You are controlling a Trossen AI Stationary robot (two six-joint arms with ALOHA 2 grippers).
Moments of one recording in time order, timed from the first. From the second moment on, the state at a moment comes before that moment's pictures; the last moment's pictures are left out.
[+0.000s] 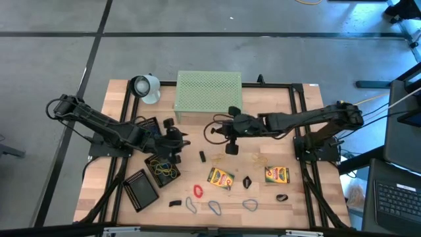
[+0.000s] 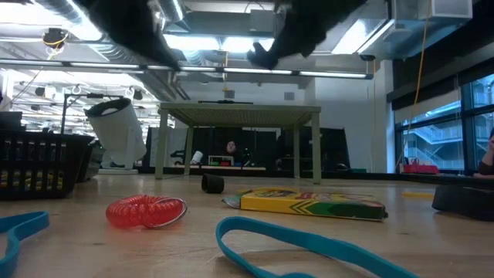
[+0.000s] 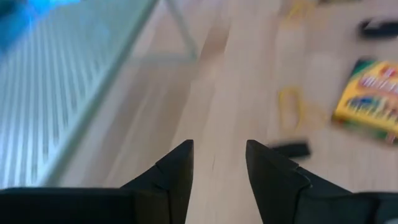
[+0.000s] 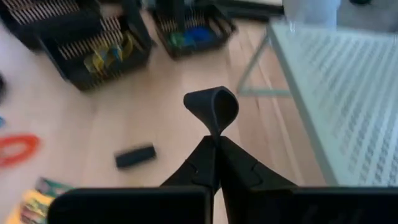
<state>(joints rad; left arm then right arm) -0.33 1.20 0.81 -0.37 -0.63 -0.17 0.10 1.51 1.13 -0.26 0.22 -0.03</state>
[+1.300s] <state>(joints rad) -0.33 1.34 0.81 0.56 -0.54 0.58 0.17 1.50 1.13 0.05 0.03 -0.14</state>
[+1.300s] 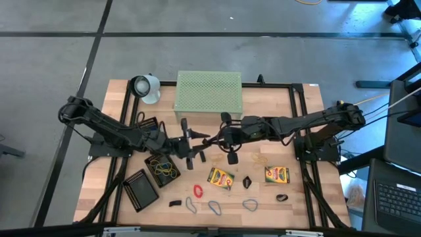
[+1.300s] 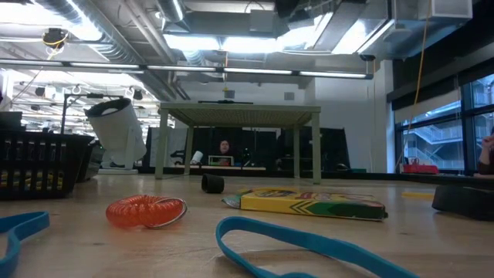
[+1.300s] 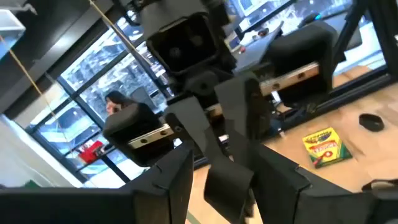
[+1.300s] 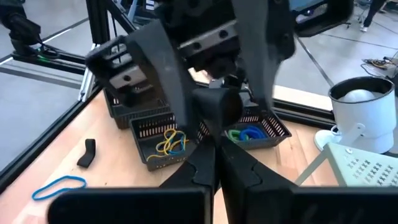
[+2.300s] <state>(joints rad) -0.33 1.34 0.81 0.43 -0.61 0.37 0.17 1.49 1.13 -0.10 0.10 0.06</state>
